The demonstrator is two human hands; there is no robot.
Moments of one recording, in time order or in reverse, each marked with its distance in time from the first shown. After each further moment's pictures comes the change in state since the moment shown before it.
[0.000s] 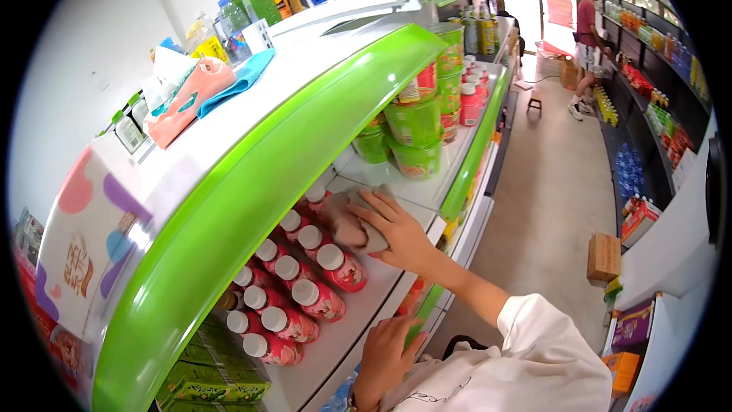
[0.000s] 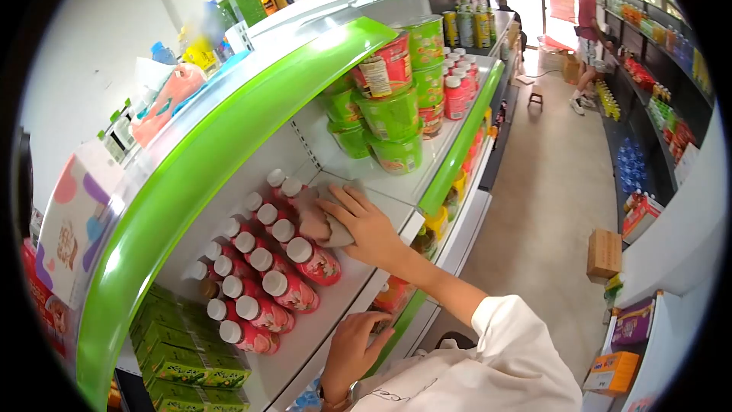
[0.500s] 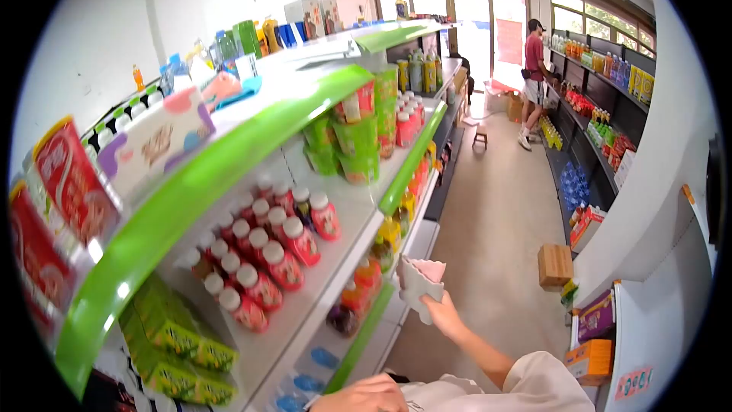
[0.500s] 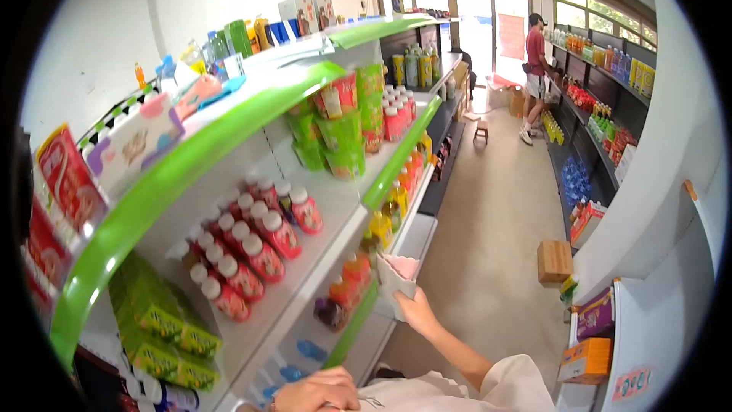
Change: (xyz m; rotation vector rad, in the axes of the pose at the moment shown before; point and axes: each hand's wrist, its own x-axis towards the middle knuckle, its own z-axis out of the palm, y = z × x) left_hand -0.123 0.096 -0.065 -0.767 -0.576 0.687; right_hand -0.236 -0.104 -0.092 0.629 0.247 1.133
